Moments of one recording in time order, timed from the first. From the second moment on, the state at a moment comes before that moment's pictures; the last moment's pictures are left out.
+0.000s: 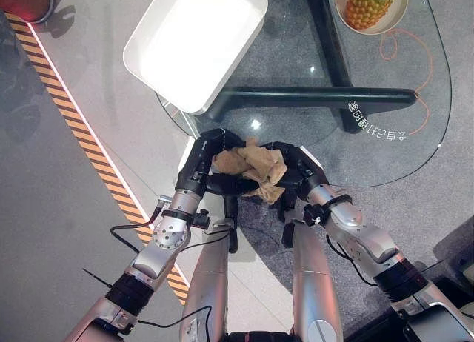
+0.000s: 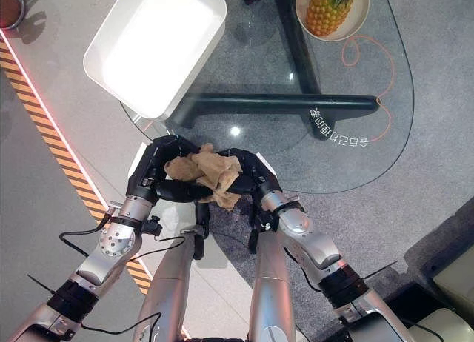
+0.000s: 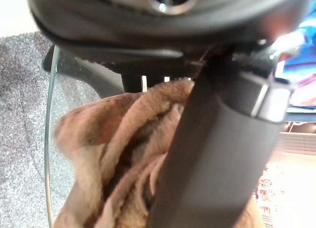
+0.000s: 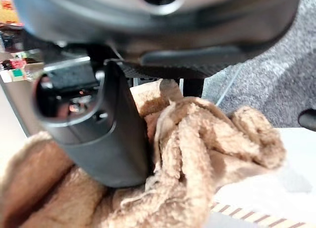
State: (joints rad) left arm -0.32 0.51 -0.45 0.10 -0.33 -0.34 0.23; right arm -0.42 -0.54 0.46 0.01 0.65 0.13 -0.08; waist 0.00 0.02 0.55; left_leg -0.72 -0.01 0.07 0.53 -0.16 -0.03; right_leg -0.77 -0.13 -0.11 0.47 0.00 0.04
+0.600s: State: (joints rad) left arm -0.31 0.51 -0.46 0.12 -0.33 -0.37 0.23; right arm -0.42 -0.54 0.46 0.02 0.72 0.15 -0.06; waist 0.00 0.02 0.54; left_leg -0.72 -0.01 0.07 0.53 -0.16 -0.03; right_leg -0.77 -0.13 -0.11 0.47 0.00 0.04
